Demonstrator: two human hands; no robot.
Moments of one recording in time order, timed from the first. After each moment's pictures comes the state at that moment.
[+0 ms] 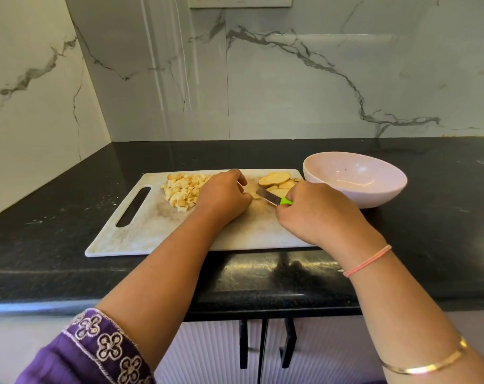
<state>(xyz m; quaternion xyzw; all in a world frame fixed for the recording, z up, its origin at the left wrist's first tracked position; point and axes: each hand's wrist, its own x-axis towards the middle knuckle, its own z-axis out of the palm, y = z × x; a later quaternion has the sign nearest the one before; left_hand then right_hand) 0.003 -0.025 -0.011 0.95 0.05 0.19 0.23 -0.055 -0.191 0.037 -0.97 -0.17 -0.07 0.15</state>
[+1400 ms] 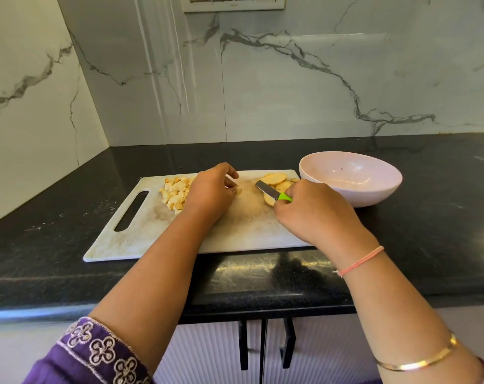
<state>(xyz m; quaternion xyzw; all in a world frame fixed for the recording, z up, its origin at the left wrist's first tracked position) 0.002 -0.013 -0.007 0.93 0.05 0.21 0.30 -0.049 -0.193 0.028 -0.96 -0.15 -0.09 0.21</state>
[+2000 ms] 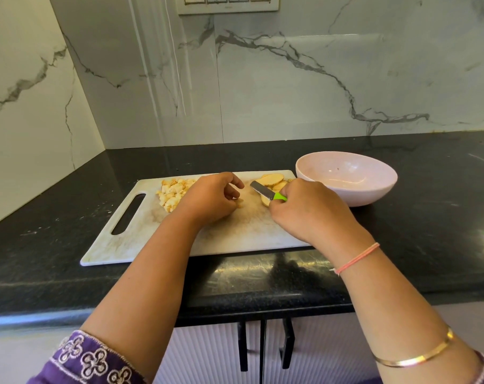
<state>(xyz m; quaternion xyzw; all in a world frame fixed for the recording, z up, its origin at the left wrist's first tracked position) -0.007 -0.012 0.000 0.95 -0.02 0.09 0.28 -0.052 -0.193 0.033 -0.96 -0.16 -0.08 0.20</state>
